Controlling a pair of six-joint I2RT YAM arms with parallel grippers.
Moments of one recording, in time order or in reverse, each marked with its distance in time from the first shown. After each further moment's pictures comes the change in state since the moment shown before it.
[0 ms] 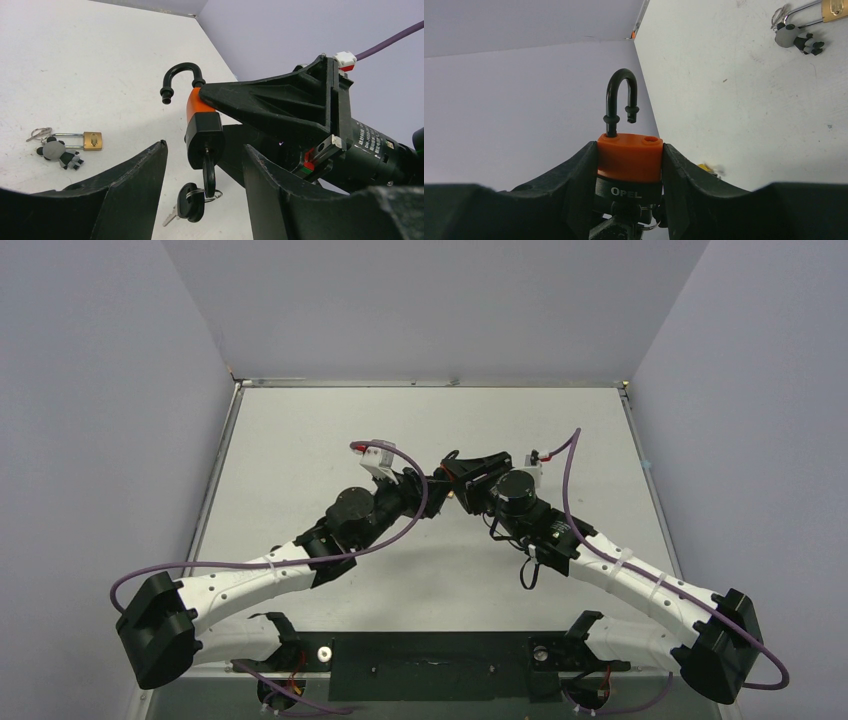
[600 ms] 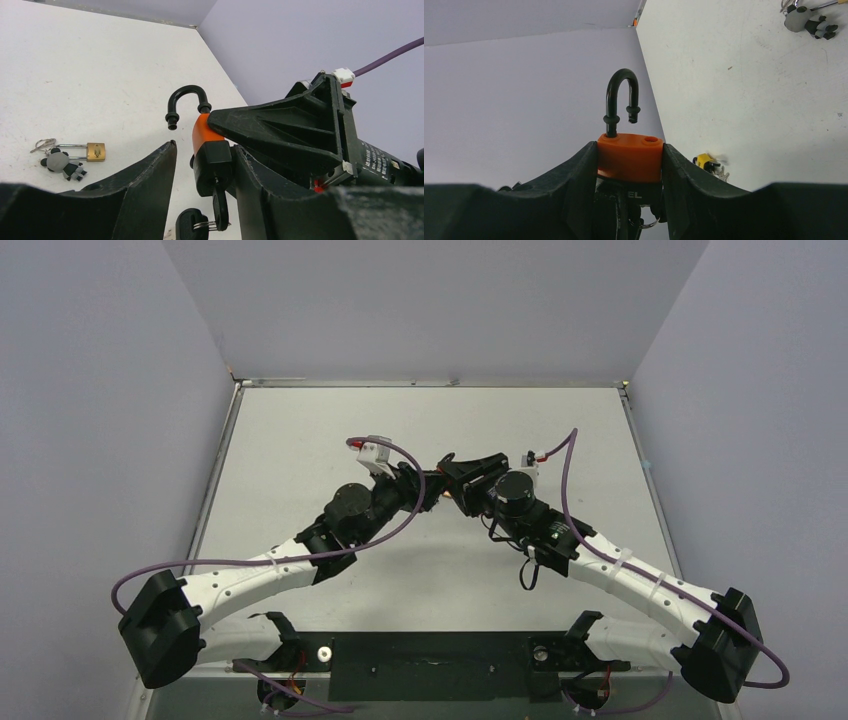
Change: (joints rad) left arm 0.037 0.019 0.000 0.043 0.012 -0.001; right arm 0.014 0.001 0.000 0.003 -0.030 0.008
